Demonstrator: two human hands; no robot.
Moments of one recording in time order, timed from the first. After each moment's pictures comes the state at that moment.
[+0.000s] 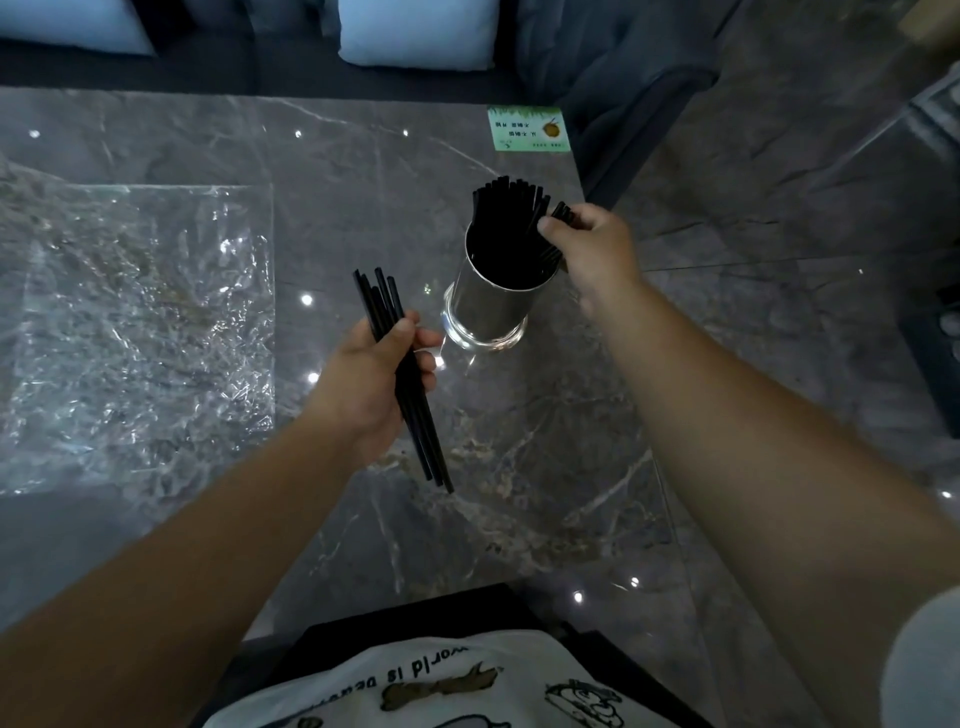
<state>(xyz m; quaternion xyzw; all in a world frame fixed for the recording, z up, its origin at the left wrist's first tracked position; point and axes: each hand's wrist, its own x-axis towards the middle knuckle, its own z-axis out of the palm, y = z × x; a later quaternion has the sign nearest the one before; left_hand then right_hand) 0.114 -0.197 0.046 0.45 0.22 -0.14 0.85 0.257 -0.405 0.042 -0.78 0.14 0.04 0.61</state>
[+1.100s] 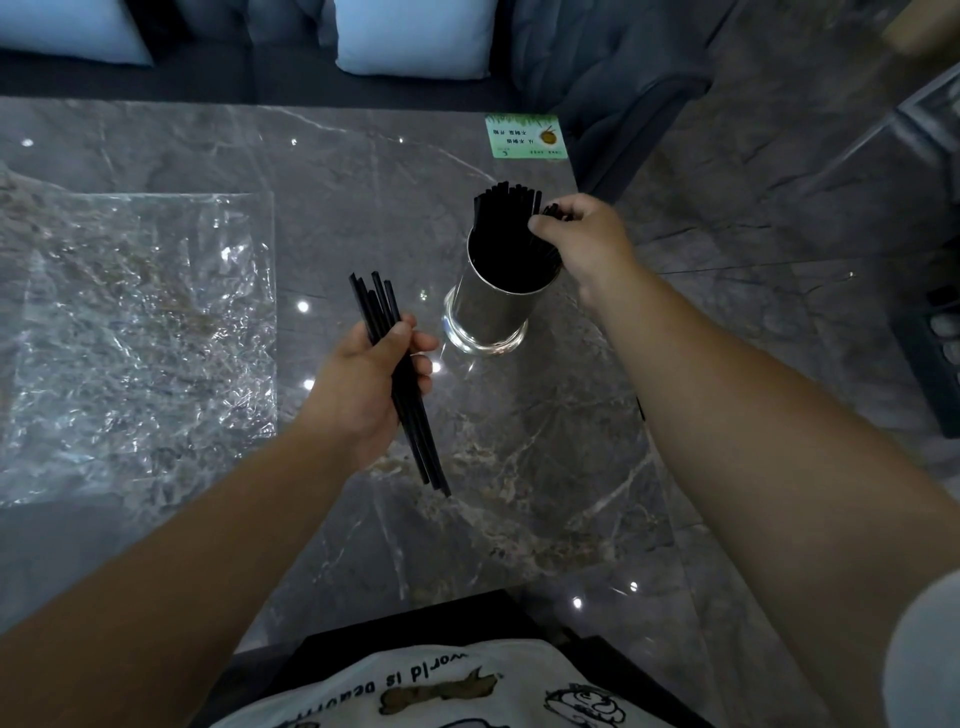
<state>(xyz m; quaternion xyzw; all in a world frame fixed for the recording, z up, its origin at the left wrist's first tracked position) 0.113 -0.188 0.044 0.45 0.20 -0.14 0.86 0.264 -0.392 0.061 -0.80 0.15 0.07 0.57</state>
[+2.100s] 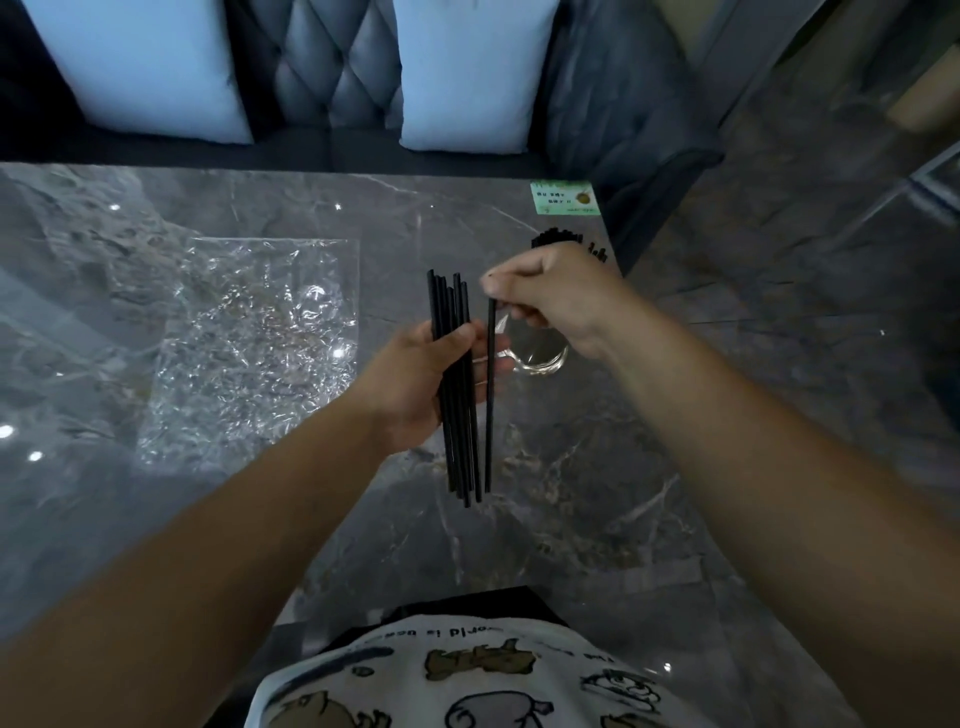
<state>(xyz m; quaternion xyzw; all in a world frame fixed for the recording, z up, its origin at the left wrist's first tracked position) 0.086 -0.152 0.103 0.46 0.11 -0.22 0.85 0.167 -0.312 0.150 -0.83 -0.06 0.21 0.51</state>
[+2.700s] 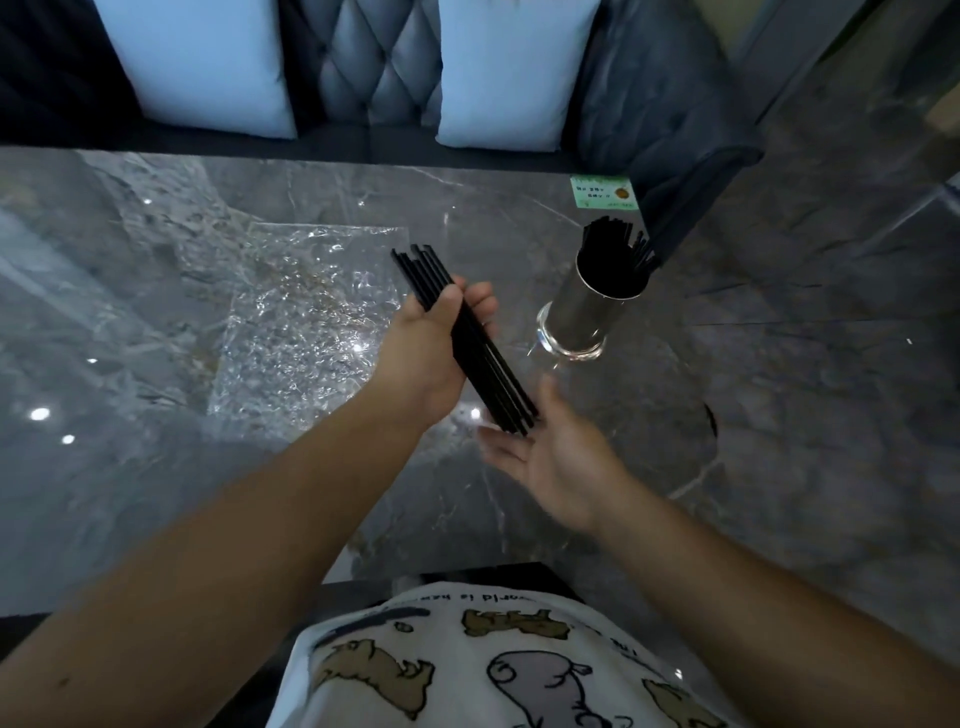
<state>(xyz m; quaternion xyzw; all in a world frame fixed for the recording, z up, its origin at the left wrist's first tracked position) 0.074 -0.121 0.100 0.34 0.19 -0.03 0.92 0.016 -0.267 0.088 -0.50 0.21 0.32 0.78</state>
